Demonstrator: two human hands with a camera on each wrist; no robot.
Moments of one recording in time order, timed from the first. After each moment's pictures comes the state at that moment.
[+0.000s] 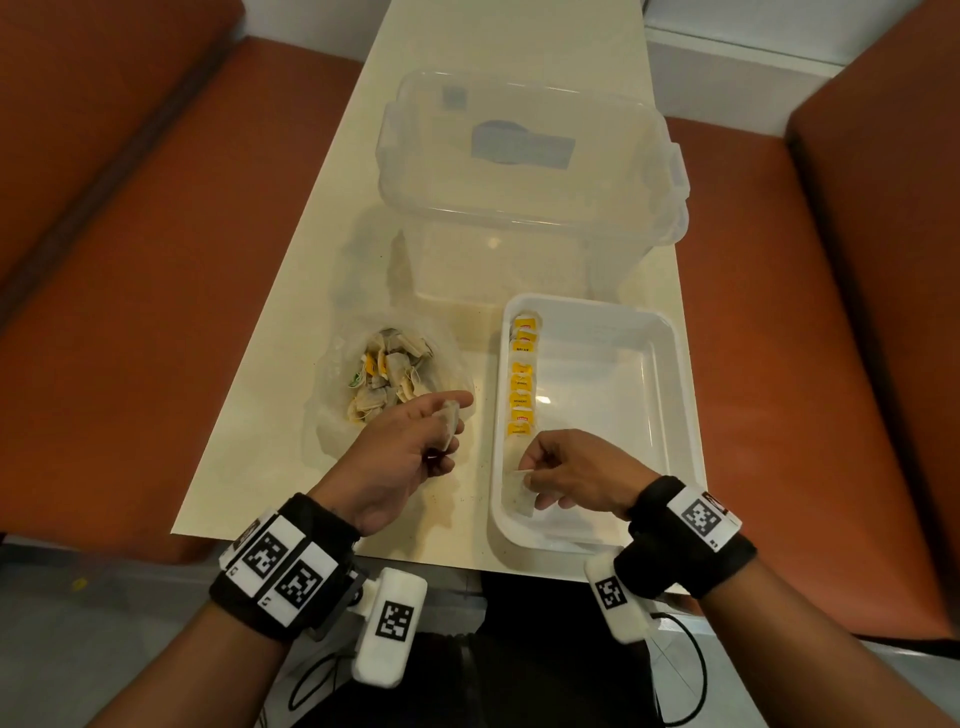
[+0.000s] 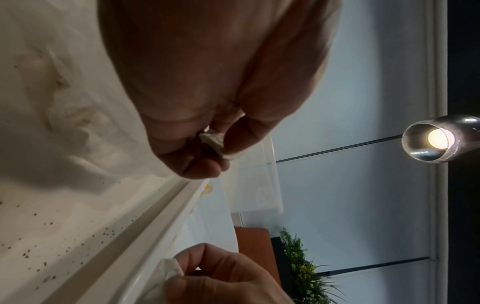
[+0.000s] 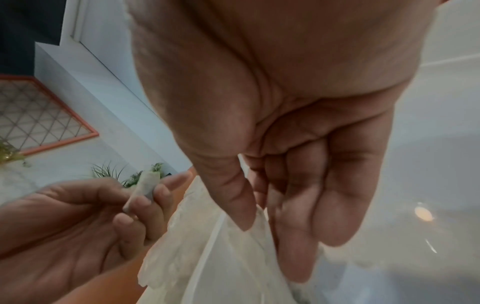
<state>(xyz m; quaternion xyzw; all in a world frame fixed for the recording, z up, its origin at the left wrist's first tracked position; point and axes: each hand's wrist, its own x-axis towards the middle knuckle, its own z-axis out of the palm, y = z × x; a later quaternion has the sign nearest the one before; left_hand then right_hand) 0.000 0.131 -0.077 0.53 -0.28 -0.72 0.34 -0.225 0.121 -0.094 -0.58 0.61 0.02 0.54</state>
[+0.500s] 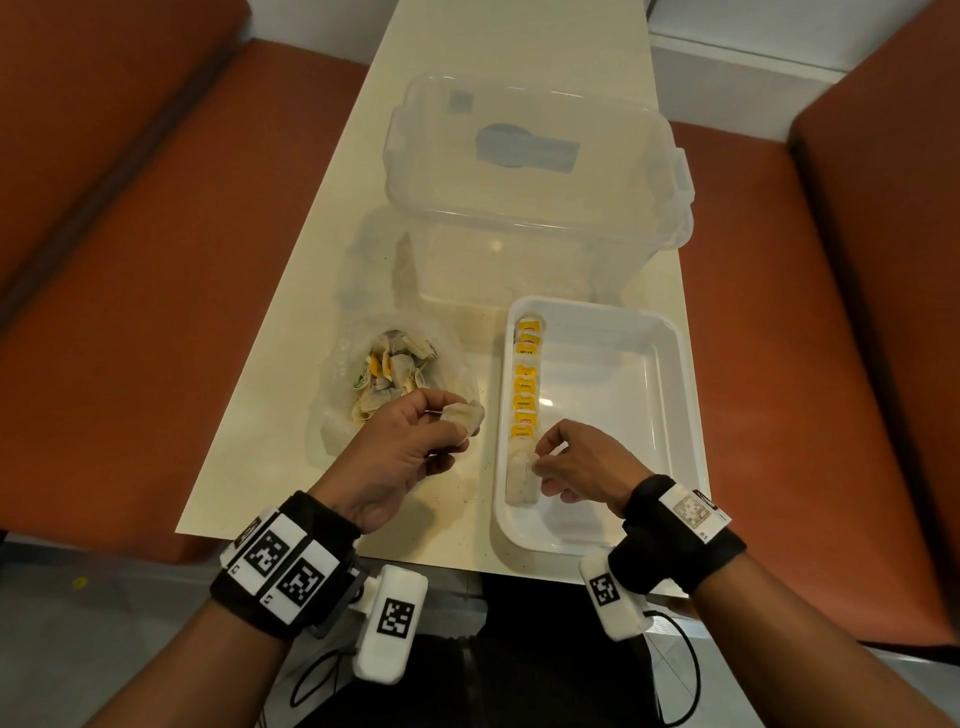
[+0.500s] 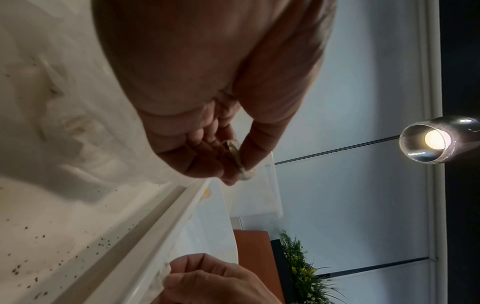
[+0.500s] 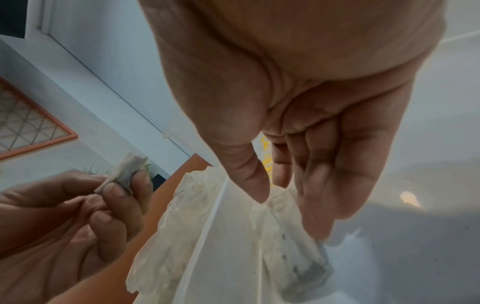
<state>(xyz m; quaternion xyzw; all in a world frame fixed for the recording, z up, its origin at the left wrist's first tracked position) 0.004 0.129 -0.075 0.53 -0.28 -0.72 0.35 -0.222 0.116 -0.107 -0.48 0.70 -0.04 0.53</state>
